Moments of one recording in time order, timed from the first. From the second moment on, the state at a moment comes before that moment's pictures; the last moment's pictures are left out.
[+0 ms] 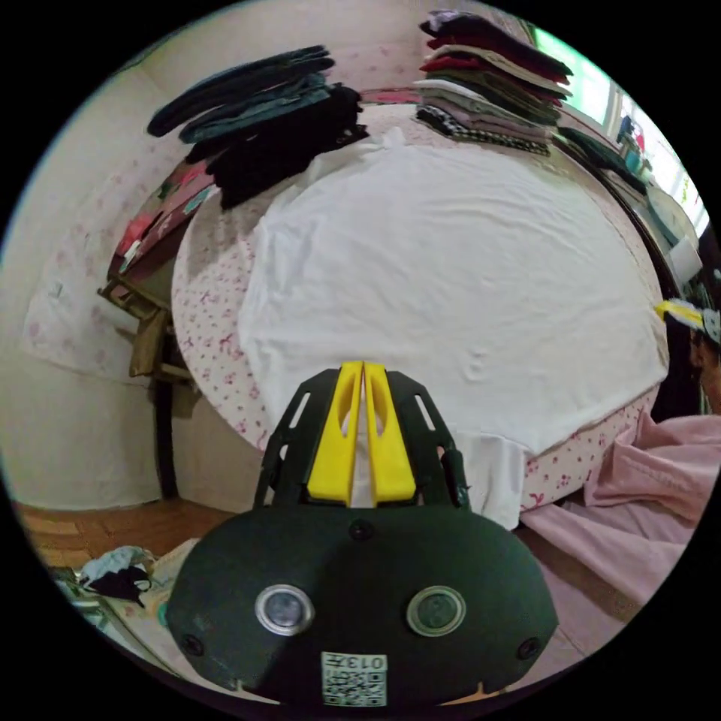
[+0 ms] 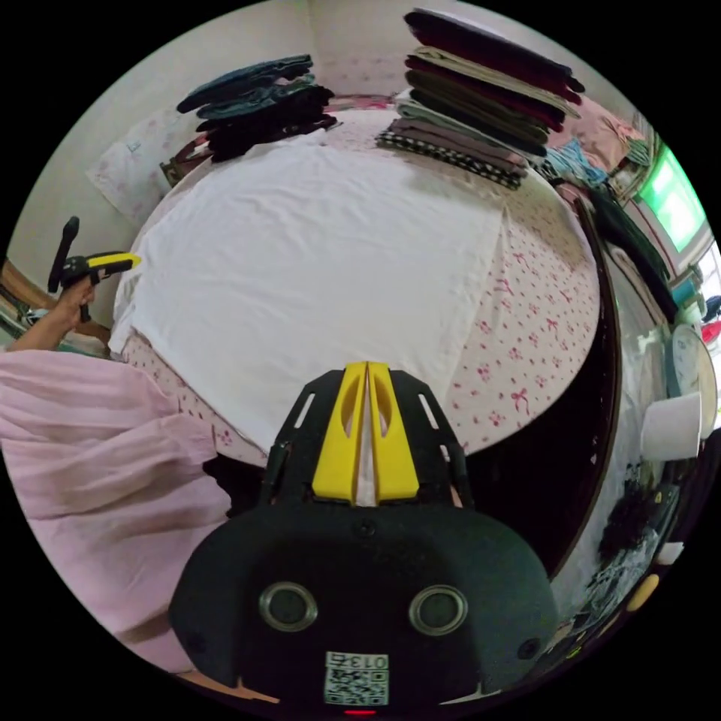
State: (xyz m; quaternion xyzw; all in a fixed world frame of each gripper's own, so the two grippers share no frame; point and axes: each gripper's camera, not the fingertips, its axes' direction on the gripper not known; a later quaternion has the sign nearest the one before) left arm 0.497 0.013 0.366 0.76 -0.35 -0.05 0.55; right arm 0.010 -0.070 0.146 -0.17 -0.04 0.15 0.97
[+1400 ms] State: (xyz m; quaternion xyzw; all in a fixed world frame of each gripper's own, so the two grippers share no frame) left arm 0.291 0.024 0.435 0.75 -0.33 0.00 0.57; right arm -0.154 -0.082 0.074 -0.22 -0.04 0.06 0.97
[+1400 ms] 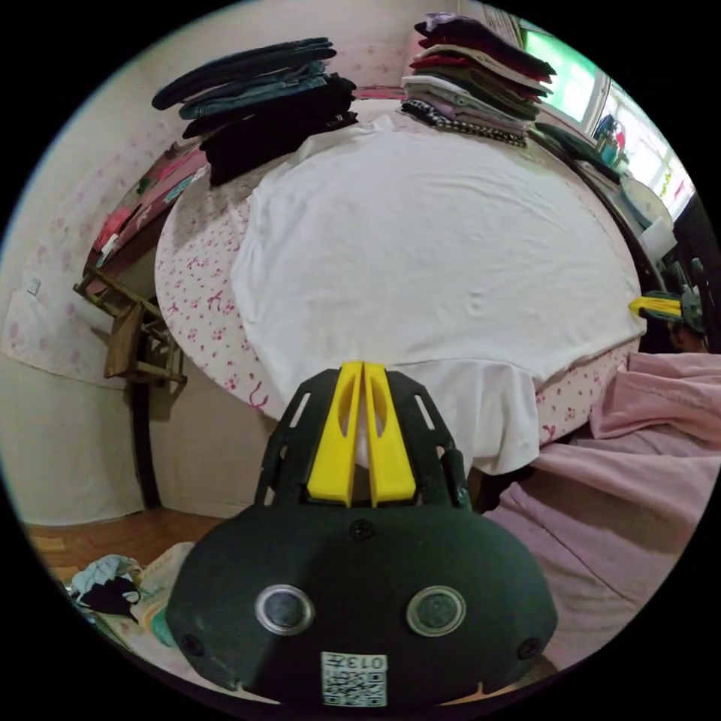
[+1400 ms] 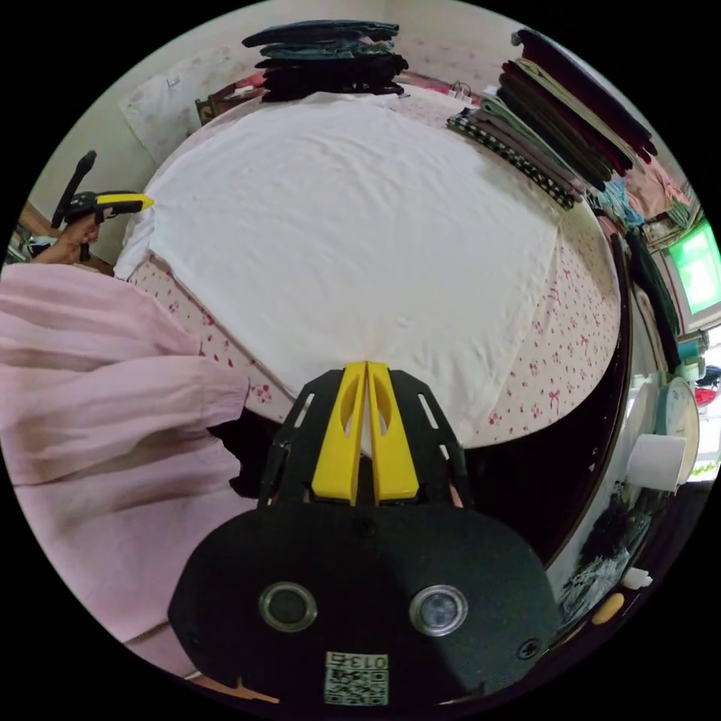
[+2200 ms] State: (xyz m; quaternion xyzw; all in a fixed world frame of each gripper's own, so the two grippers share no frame) left arm 0.075 -0.036 0.460 0.73 0.03 0.19 0.65; right arm -0.213 -0.056 0.036 -0.19 -0.03 -0.02 0.98
